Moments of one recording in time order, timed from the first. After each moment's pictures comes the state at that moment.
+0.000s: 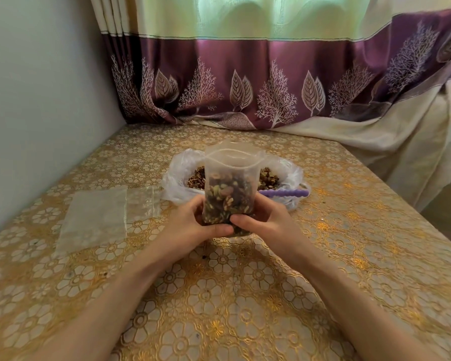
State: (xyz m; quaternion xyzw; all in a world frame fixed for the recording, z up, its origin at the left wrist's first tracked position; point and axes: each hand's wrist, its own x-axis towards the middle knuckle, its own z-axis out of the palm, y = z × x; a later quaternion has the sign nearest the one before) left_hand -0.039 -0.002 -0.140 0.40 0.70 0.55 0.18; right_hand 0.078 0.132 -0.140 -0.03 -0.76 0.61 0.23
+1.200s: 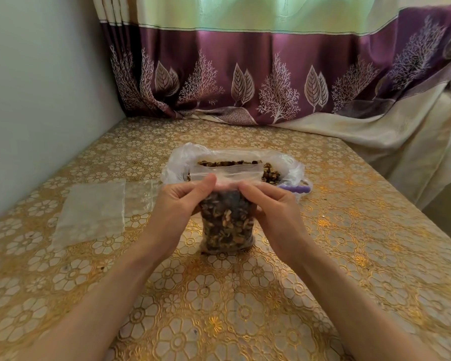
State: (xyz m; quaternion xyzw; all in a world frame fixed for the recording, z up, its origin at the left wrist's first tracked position) left_hand -0.028 -0.004 -0.120 0.34 0.60 0.70 0.19; right_hand 0.074 0.121 -0.129 -0.08 -0.63 0.72 0.28
